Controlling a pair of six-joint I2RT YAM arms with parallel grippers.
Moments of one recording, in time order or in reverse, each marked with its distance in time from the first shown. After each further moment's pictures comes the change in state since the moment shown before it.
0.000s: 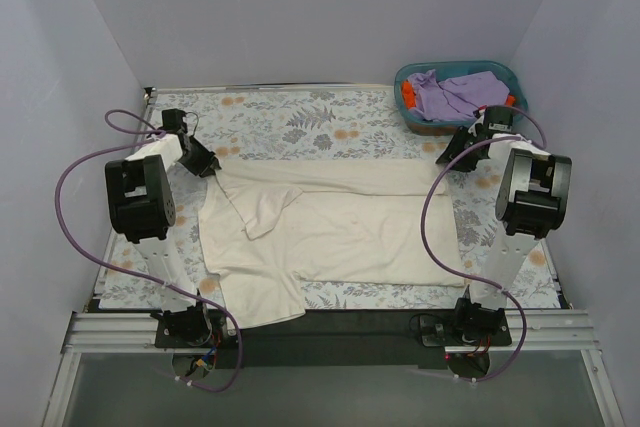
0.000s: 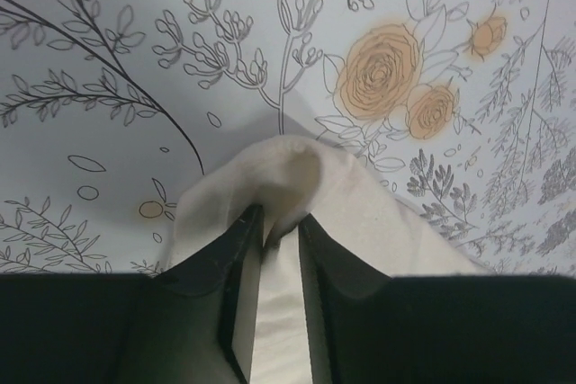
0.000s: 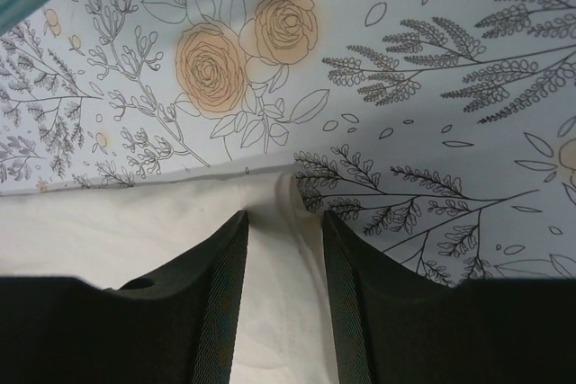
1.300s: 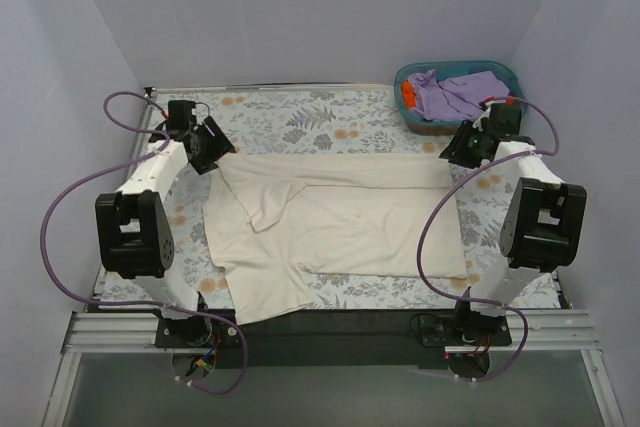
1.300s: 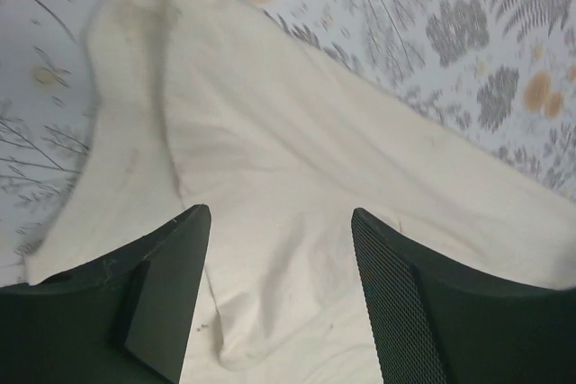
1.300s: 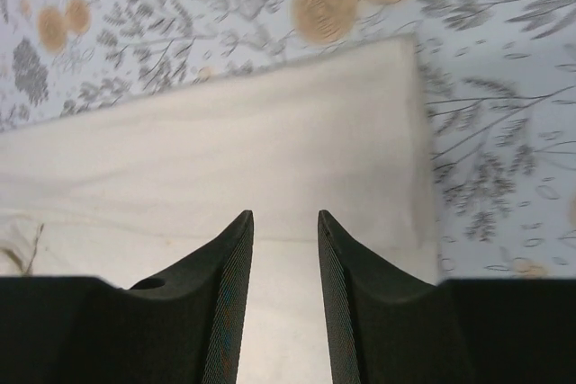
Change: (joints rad) left arm -0.103 -0.301 -0.099 -0.018 -0.040 0.065; right arm 0.018 -0.279 -0.134 -0.010 0.032 0.008
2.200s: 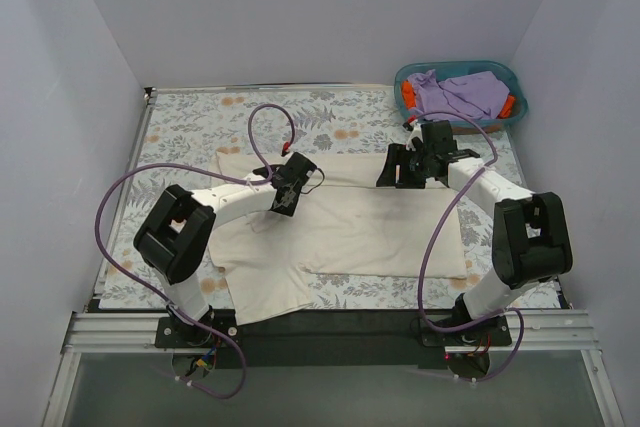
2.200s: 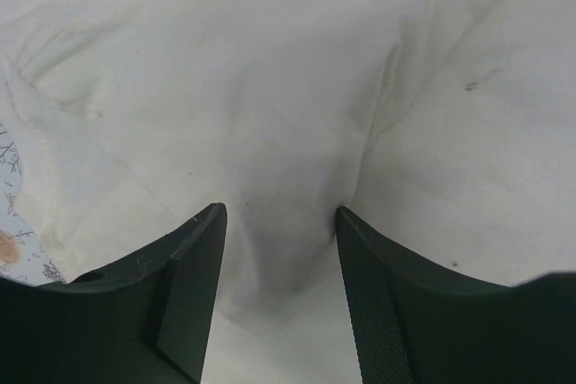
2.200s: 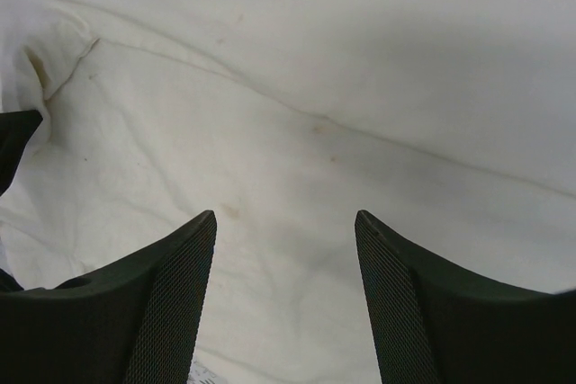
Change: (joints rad) left arm -0.721 0.039 -0.184 -0.021 -0.636 0.355; right arm 0.405 -0.121 -0.168 0.006 -0.043 -0.021
